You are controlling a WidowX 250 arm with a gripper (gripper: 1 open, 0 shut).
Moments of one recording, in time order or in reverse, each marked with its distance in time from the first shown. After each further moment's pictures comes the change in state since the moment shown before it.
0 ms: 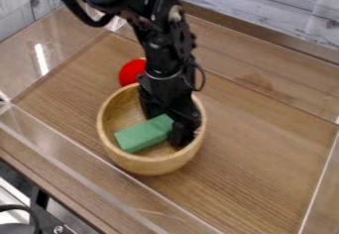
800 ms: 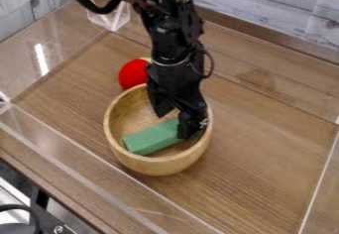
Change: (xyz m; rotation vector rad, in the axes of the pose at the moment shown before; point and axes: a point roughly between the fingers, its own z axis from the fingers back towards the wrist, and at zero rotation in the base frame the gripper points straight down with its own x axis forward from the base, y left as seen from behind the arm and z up) arm 0.007 0.000 0.015 -0.041 0.010 -0.087
